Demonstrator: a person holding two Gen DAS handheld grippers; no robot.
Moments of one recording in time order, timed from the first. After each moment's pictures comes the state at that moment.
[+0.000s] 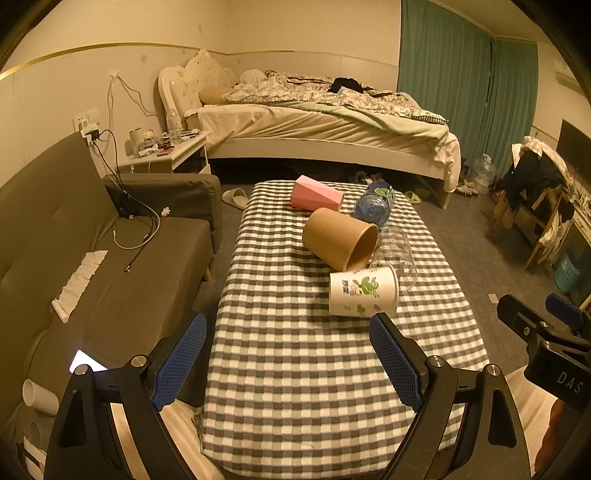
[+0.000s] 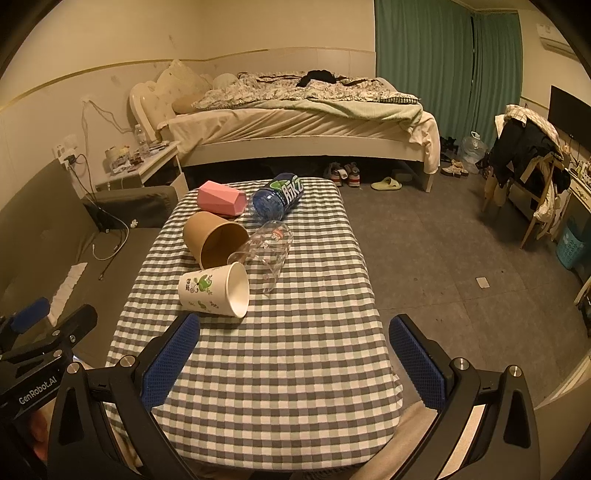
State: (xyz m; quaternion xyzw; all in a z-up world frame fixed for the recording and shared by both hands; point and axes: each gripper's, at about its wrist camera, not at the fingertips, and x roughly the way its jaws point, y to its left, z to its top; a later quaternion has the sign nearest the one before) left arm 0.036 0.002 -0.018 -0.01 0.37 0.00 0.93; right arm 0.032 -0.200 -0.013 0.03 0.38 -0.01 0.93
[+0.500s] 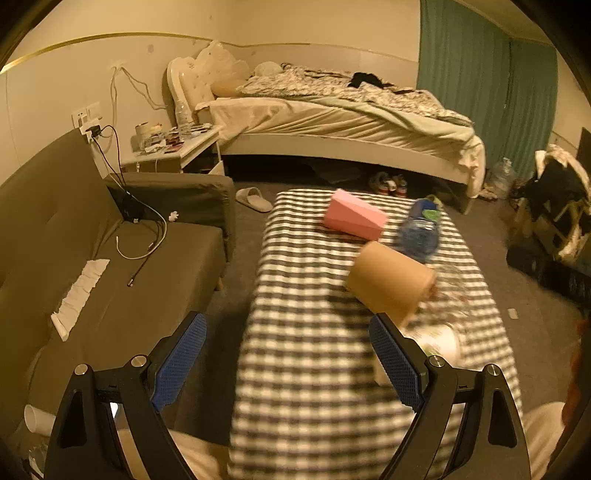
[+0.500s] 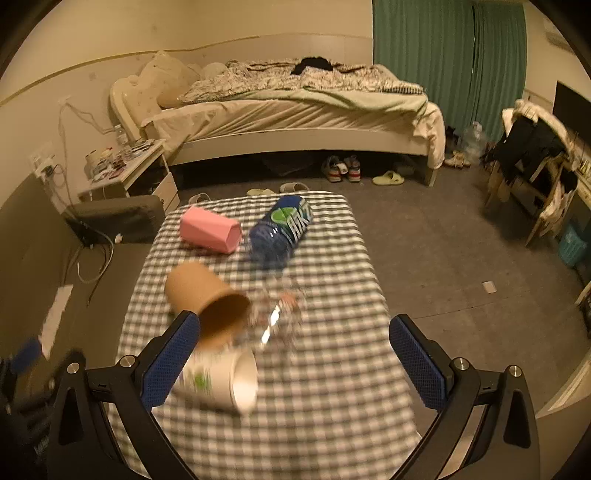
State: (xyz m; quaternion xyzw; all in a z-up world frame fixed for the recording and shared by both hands) left arm 0.139 0.041 -0.036 -0.02 0.39 0.04 0.92; right arm 0.175 -0.184 -0.007 0.04 0.41 -0.03 0.91
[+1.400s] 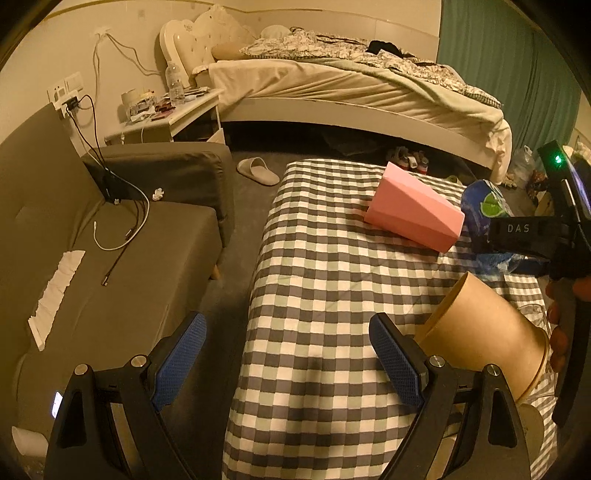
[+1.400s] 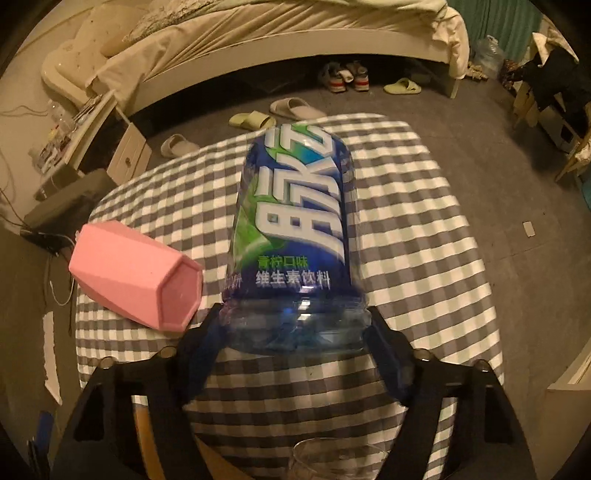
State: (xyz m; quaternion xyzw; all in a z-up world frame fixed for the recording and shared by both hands) left arm 0.256 0.060 -0.107 -0.02 0.45 0.05 0.89; right arm 0.399 -0.182 -0.140 0.11 0.57 -0.03 0.82
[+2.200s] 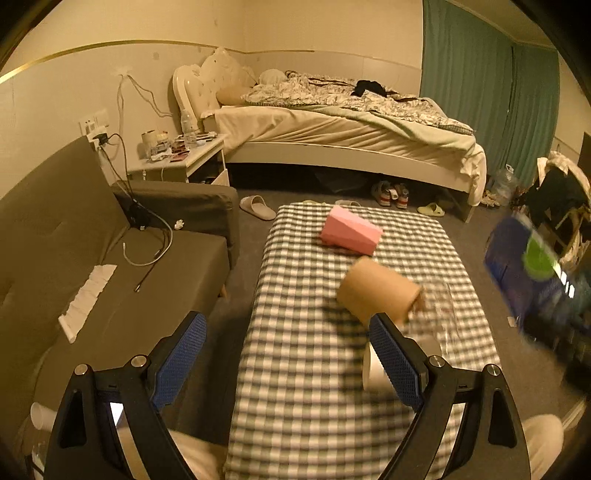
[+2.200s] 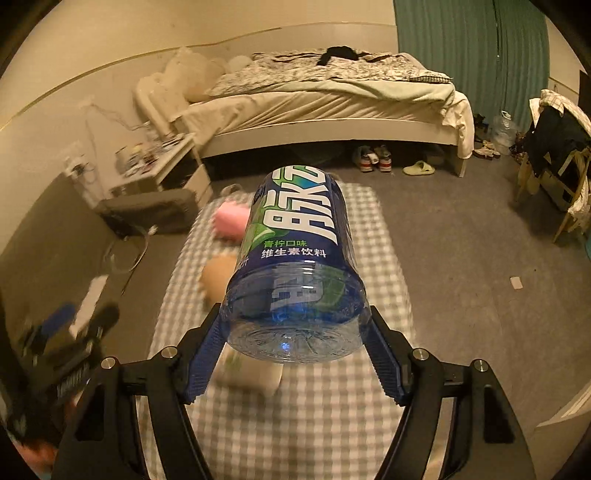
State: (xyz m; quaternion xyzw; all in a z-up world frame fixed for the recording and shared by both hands) left arm 0.109 0.033 -0.001 -0.02 0.38 0.04 0.92; right arm 0.133 -0.189 0.016 0.07 0.43 0.05 0.90
